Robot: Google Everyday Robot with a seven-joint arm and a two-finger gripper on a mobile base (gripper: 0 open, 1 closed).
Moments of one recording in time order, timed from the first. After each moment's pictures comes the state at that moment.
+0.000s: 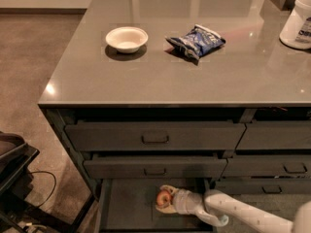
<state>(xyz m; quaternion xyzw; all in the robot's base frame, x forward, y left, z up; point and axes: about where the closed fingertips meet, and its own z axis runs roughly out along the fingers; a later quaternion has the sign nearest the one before) 0.506 -0.048 0.264 -0.52 0.69 0.23 0.44</state>
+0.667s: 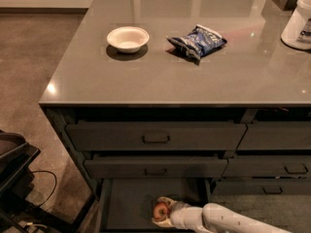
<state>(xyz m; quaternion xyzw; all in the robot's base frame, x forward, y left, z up) 0.446 -0.031 0.281 -0.51 0.71 0.23 0.43</state>
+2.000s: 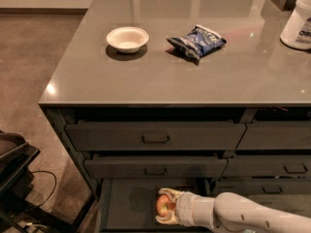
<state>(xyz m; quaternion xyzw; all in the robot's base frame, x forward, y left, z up) 0.403 -0.035 0.463 -0.62 0.64 0.16 0.43</state>
